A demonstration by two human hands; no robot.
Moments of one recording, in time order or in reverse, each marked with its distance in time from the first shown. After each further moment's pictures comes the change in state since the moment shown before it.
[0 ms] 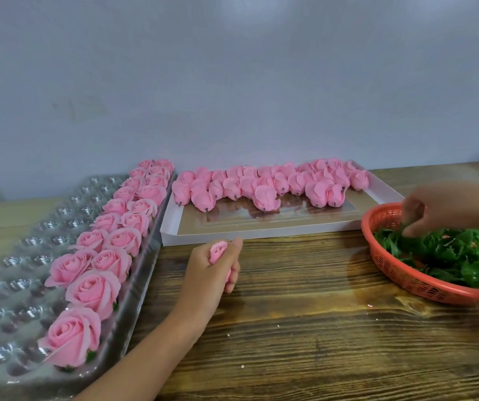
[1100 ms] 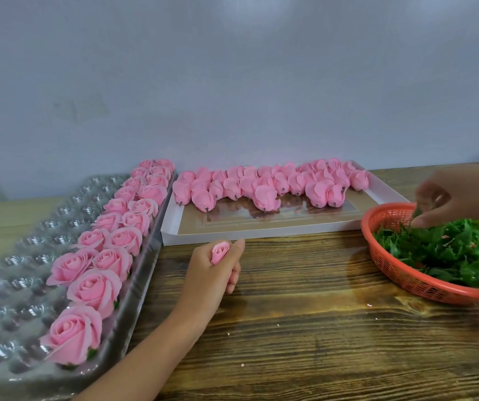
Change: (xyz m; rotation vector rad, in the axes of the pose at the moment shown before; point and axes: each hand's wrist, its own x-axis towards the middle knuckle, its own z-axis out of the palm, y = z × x) left_hand -0.002 0.002 0.001 0.015 -0.004 0.001; right_hand -0.007 0.026 -0.014 0.166 0.066 -0.097
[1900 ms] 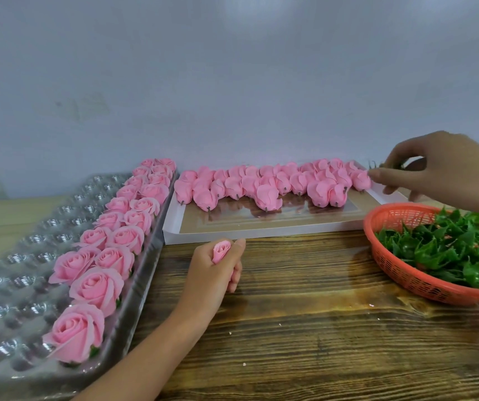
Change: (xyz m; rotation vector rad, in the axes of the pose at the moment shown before) left_hand 0.000 0.001 0.001 -0.017 0.010 -0.027; right_hand -0.022 -0.068 -0.001 0.327 0.502 -0.130
